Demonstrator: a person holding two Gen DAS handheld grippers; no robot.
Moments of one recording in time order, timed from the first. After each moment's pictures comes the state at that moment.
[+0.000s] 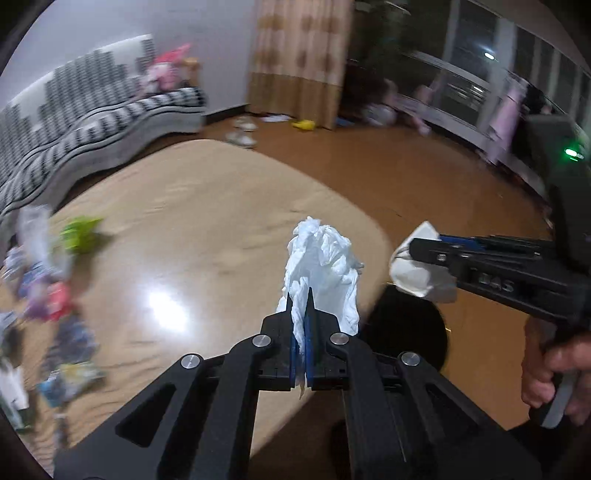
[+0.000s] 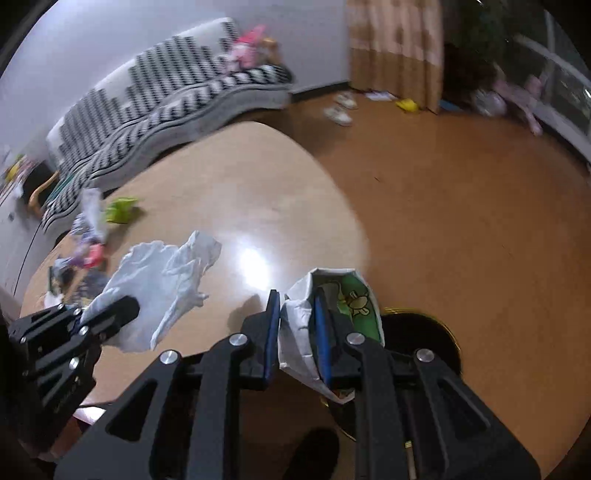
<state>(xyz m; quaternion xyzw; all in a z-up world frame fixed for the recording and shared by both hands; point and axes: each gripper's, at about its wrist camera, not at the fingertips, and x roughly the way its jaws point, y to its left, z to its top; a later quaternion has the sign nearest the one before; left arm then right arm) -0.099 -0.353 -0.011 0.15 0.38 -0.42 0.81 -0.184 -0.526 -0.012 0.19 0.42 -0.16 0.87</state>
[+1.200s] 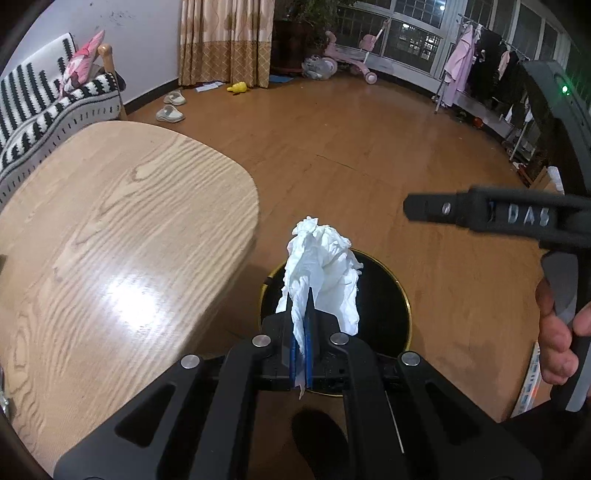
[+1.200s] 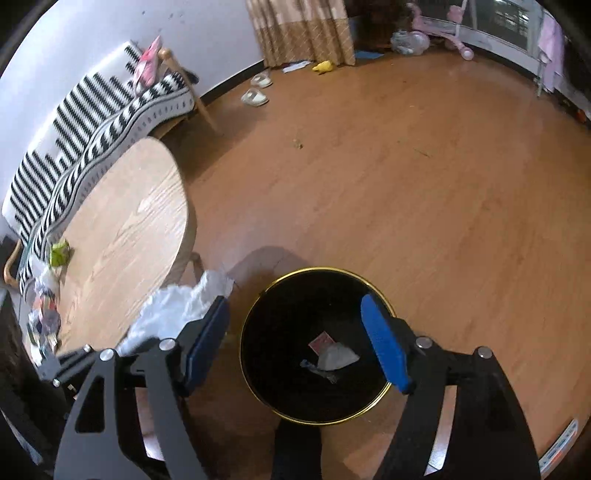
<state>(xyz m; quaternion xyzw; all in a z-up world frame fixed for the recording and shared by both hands) -0.149 -0.469 -0.076 0.20 0.42 -0.49 0.74 -0.275 -0.633 -0.050 0.30 0.42 -0.26 0.82</state>
